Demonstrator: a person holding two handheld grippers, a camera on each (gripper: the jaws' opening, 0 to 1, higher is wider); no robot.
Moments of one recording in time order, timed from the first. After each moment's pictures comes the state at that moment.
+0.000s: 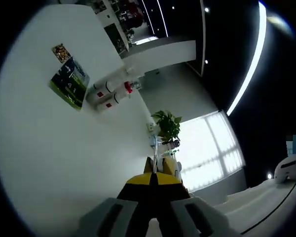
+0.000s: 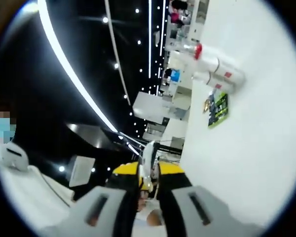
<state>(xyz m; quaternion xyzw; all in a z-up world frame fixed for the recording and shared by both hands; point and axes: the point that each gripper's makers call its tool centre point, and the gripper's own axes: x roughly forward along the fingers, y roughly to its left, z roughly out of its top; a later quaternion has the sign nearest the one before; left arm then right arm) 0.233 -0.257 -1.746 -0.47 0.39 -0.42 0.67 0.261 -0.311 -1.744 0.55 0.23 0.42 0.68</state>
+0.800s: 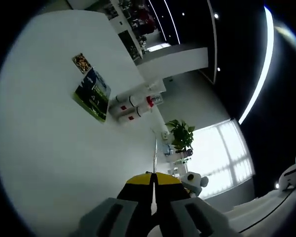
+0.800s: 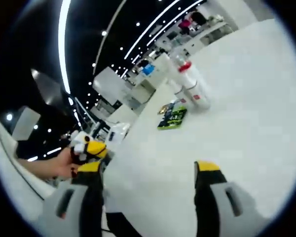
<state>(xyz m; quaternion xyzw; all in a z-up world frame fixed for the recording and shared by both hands) 0.258 -0.229 -1.766 -0.48 0.41 -0.36 0.69 0.258 -0.346 -1.804 0.26 0.31 0.33 0.85</state>
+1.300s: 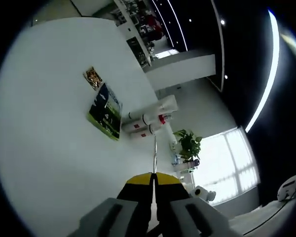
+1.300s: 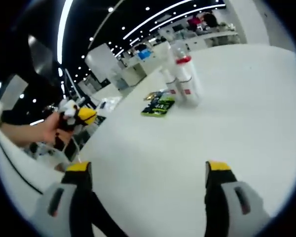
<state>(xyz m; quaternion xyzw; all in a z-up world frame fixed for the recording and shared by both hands) 0.306 -0.192 -1.774 -0.48 0.40 -0.32 0.71 0.251 -0.365 -1.828 0.15 0.35 0.31 0.87</state>
